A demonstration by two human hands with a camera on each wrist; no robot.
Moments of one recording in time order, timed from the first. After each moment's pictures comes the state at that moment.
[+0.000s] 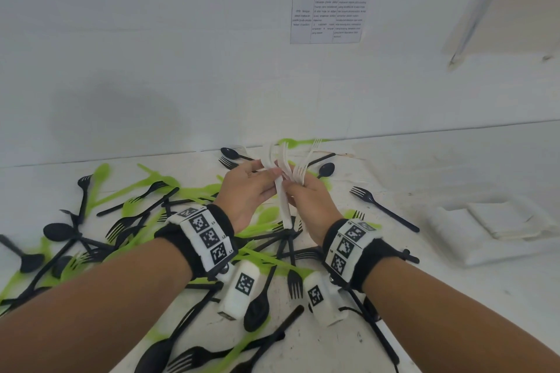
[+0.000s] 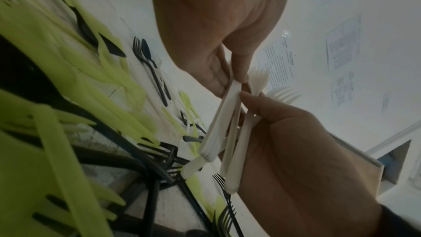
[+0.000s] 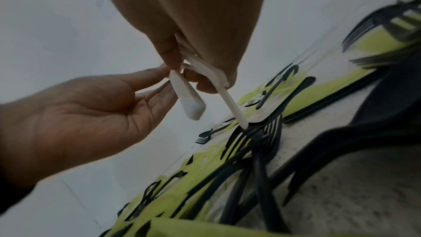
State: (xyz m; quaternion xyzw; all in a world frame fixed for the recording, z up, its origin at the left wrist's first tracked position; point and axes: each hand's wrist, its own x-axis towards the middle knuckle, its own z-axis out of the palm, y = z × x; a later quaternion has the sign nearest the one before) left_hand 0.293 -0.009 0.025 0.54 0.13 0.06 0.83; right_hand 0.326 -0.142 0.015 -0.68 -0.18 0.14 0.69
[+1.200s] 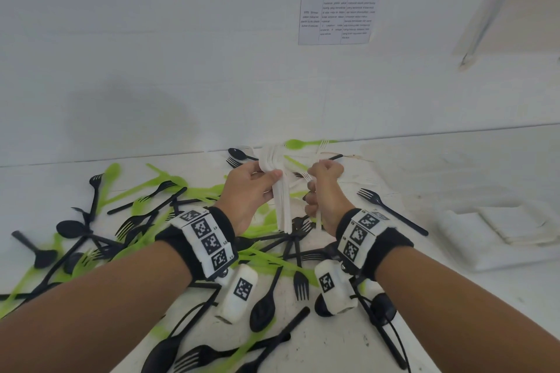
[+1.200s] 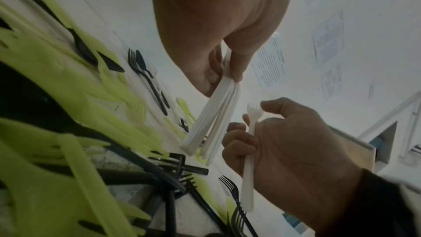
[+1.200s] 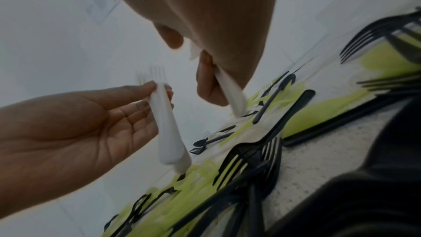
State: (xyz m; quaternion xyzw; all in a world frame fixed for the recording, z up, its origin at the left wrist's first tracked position) left_hand 0.289 -0.002 0.024 0.60 0.14 0.09 0.78; right_hand 0.348 -0.146 0.018 -0.66 0.00 0.18 0.73
